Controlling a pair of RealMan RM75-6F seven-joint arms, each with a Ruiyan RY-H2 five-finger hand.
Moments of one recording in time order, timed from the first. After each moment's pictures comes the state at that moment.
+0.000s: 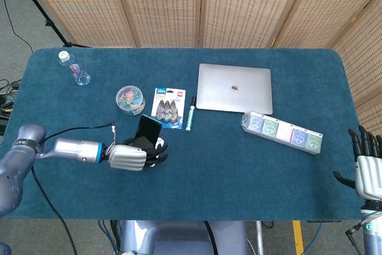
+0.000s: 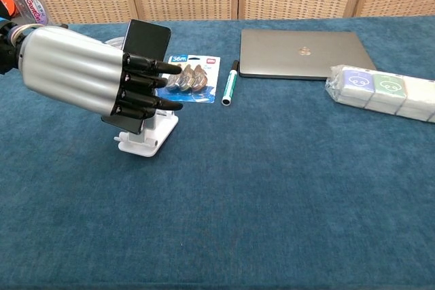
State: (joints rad) left arm -1.09 -1.56 0.41 -0.54 2.24 1.54 0.34; right arm 0.09 -1.15 0.16 -1.62 -1.33 1.48 -0.17
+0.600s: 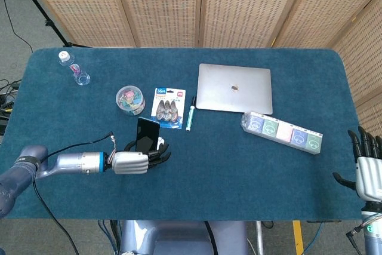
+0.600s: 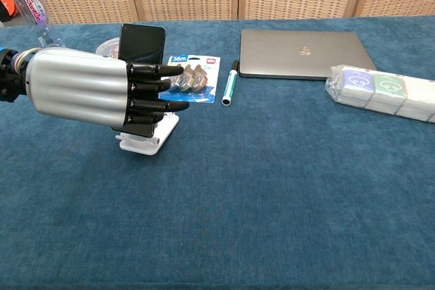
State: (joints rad) left arm -1.00 -1.55 0.33 -0.73 2.17 1.43 0.57; right arm 0.08 -1.13 0.15 -1.64 -1.34 1.49 -0.15
